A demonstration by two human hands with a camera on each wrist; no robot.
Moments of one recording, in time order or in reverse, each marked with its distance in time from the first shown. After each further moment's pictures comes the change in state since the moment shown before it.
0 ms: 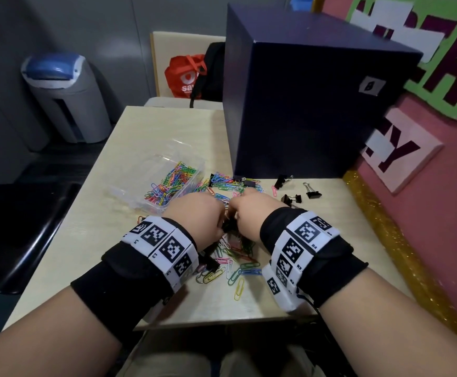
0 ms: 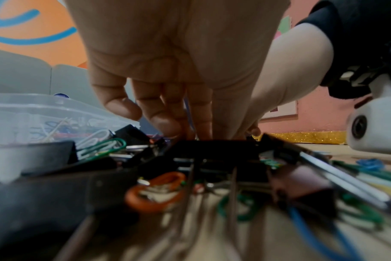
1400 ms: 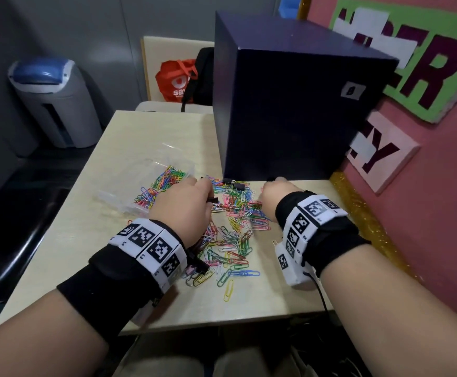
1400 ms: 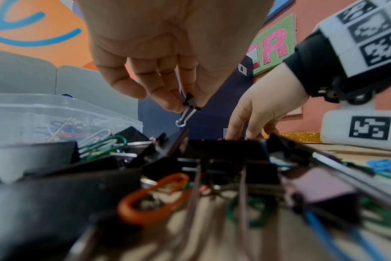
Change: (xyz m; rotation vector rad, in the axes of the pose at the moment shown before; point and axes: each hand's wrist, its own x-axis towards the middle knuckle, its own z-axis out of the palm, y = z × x) left_hand 0.007 -0.005 0.005 -0.180 0.314 -0.073; right_hand 0.006 0.040 -0.025 -0.525 -0.239 0.161
